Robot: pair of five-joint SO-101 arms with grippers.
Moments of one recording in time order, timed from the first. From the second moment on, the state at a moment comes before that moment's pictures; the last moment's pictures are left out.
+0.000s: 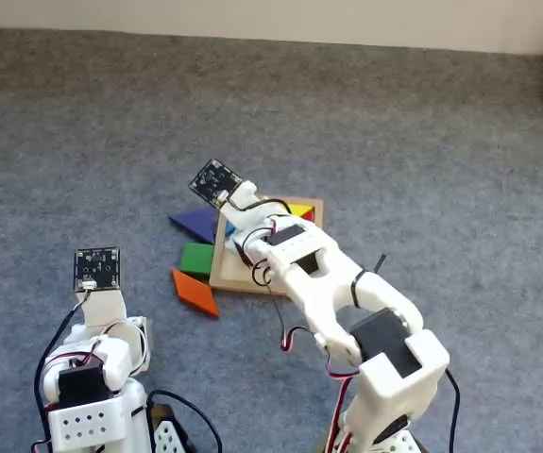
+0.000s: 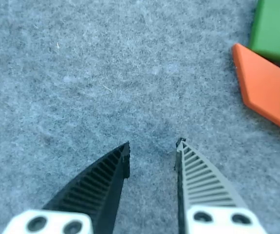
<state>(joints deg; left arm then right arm) -18.3 -101.5 96.0 76.8 -0.1 -36.6 12.0 32.0 15.3 27.6</state>
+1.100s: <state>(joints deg) -18.3 -101.5 96.0 76.8 -0.1 -30.2 -63.9 86.4 14.8 27.3</state>
